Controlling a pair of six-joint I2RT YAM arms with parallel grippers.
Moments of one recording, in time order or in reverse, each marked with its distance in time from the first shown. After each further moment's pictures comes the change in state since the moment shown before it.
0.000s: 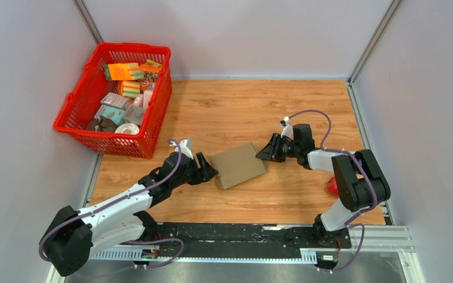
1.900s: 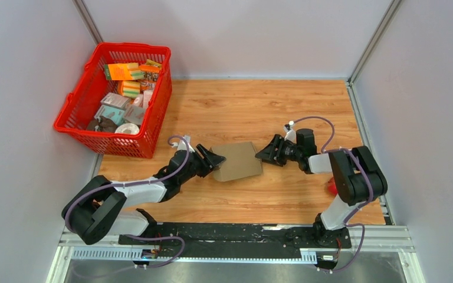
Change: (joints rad) left arm 0.029 0.354 -0.060 0.592 -0.020 -0.351; right arm -0.053 0.105 -0.103 0.320 -0.087 0.183
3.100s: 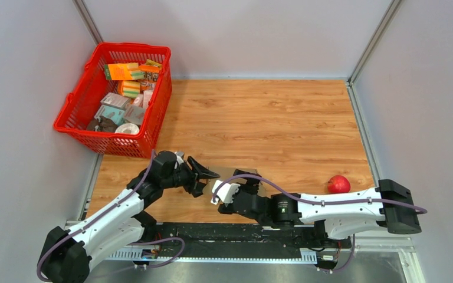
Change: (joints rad) left arm 0.103 -0.484 0.067 -0.756 0.472 -0.375; right arm 1.300 -0.512 0.192 -0.748 1.455 -0.976
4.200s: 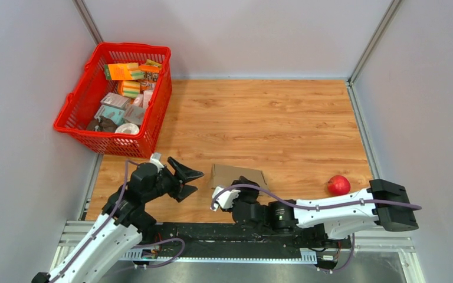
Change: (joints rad) left arm 0.008 -0.374 0.006 -0.301 -0.181 0.067; right arm 0.074 0.053 -0.064 0.144 0.158 -0.052
